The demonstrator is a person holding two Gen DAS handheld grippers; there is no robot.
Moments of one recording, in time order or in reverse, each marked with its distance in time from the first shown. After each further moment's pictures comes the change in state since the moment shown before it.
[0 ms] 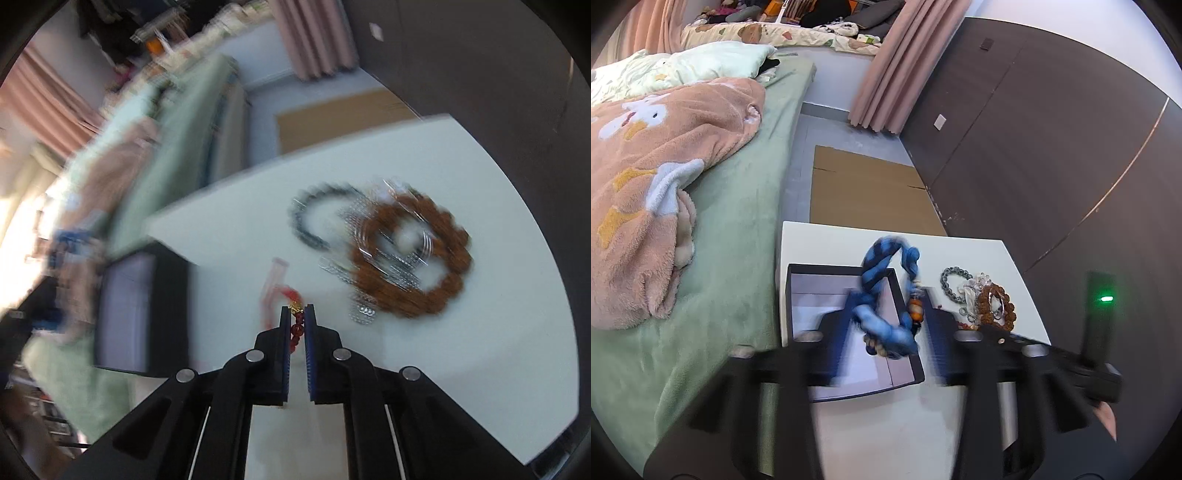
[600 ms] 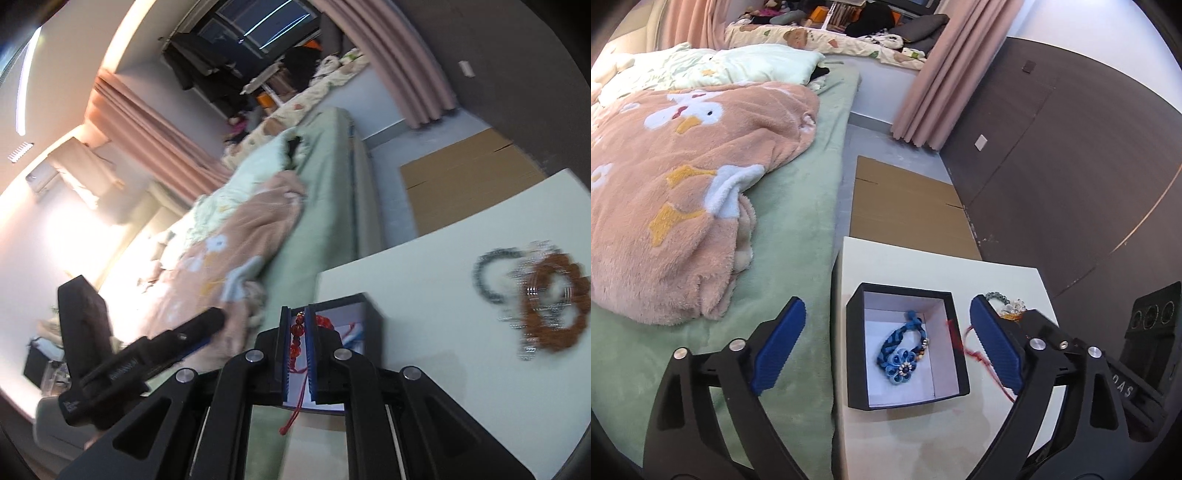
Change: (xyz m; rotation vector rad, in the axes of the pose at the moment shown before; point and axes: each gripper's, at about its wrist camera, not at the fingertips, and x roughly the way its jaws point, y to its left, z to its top) left arm -0.017 0.039 0.012 -0.096 -0.039 0.118; right arm -0.013 0.091 0.008 -0.042 -0.135 0.444
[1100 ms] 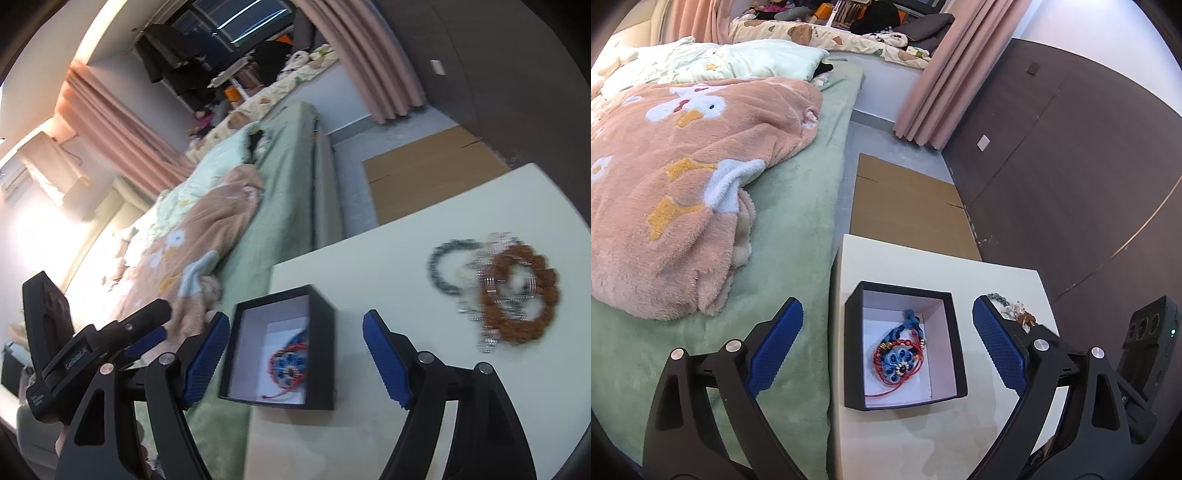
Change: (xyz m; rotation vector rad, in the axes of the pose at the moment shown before) left arm 0.004 -0.003 -0.001 -0.012 0.009 -0.004; right arm -0.024 -0.032 0.000 0.038 -0.018 -0.212
